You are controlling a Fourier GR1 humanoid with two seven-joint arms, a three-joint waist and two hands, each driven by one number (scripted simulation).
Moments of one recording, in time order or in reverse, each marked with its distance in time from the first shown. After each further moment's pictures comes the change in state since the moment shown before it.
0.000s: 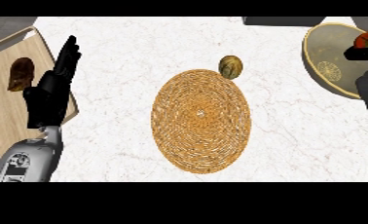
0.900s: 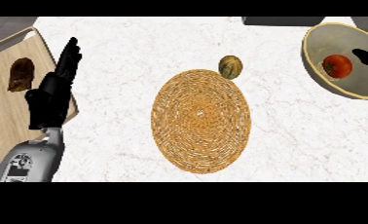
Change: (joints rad) left arm 0.009 -0.015 0.007 0.003 -0.013 -0.009 -0.016; right arm 0.035 -0.031 -0.344 0.076 -0.502 0.077 -0.662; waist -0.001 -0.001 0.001
